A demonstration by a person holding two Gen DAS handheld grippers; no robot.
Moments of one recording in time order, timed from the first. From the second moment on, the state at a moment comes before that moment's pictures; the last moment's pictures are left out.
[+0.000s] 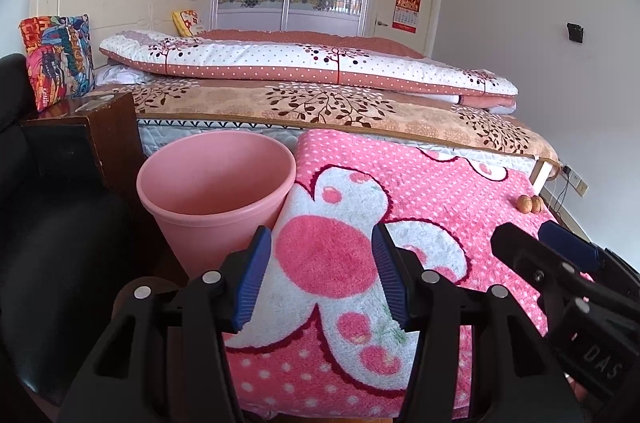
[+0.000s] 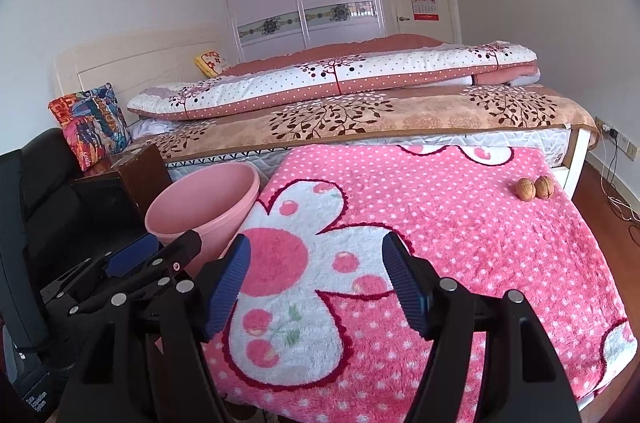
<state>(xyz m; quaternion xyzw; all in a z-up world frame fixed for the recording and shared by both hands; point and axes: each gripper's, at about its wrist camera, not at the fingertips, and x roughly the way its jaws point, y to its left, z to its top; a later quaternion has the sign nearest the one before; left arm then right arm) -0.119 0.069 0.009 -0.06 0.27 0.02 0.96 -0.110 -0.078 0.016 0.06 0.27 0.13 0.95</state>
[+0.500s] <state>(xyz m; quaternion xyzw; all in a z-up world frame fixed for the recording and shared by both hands) -0.065 0.125 0.019 -0.08 0.30 0.05 0.95 -0.050 -0.048 0.026 0.05 0.26 0.15 0.95</state>
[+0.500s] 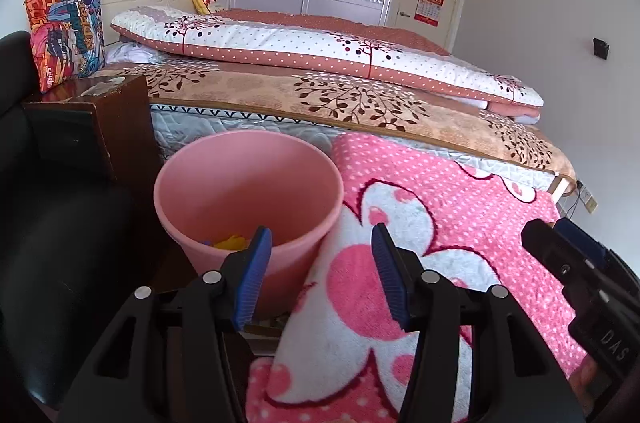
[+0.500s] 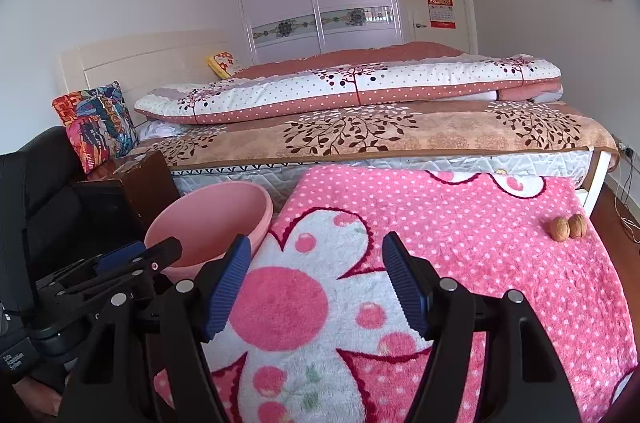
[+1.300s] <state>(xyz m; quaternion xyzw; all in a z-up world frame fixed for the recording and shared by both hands) -0.064 0.137 0.013 -0.07 0.30 0.08 0.95 -0.037 -0.020 0.007 0.03 0.29 0.19 0.94</state>
